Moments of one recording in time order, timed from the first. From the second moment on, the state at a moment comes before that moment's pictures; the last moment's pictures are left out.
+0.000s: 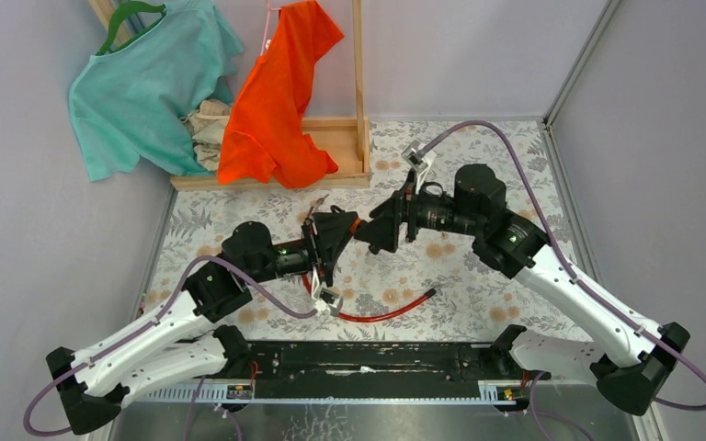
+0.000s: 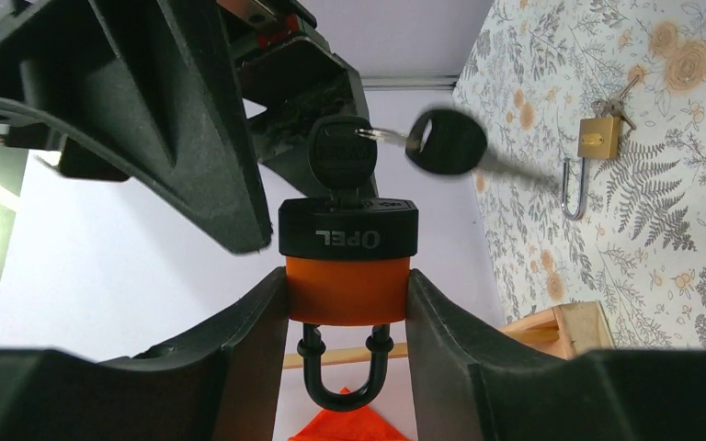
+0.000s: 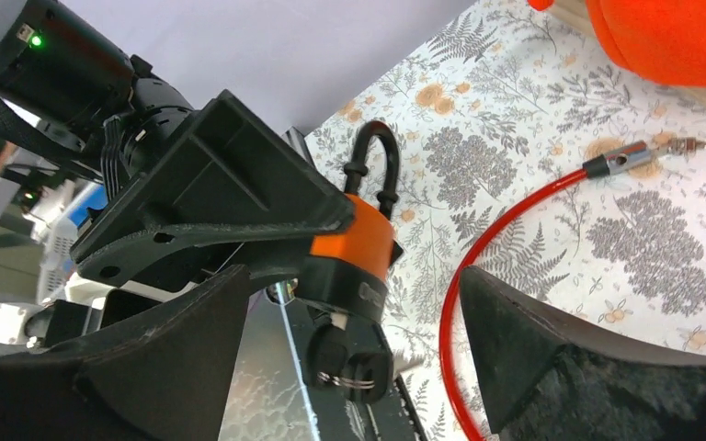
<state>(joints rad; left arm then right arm) -0.90 0.78 0.76 -0.08 0.38 1.57 0.73 1.06 1.09 -0.21 -0.54 0.48</state>
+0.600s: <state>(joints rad) -0.90 0.80 0.81 -0.13 0.35 1.47 0.89 1.15 1.16 -0.31 -0.32 0.30</state>
